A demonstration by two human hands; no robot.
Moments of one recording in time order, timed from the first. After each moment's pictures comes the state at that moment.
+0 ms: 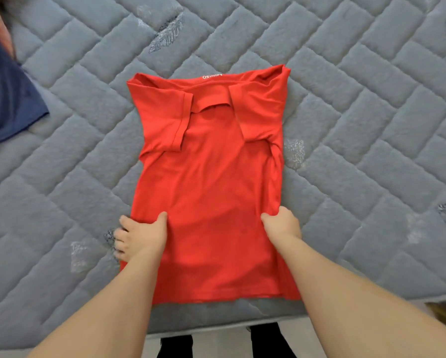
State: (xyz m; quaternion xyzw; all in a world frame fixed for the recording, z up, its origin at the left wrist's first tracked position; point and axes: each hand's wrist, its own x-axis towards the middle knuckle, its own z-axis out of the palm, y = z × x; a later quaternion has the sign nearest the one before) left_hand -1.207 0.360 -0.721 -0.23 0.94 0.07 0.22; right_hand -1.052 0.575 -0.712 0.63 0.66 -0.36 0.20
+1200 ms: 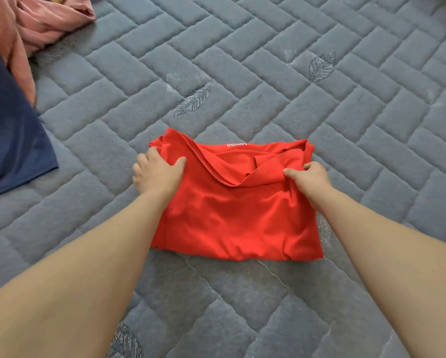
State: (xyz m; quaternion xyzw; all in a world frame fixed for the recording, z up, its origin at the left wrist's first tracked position) left_hand -1.430 0.502 -0.713 0.01 0.97 0.21 0.14; right_hand -1.241 0.753 -0.711 0.57 0.72 -0.40 0.00
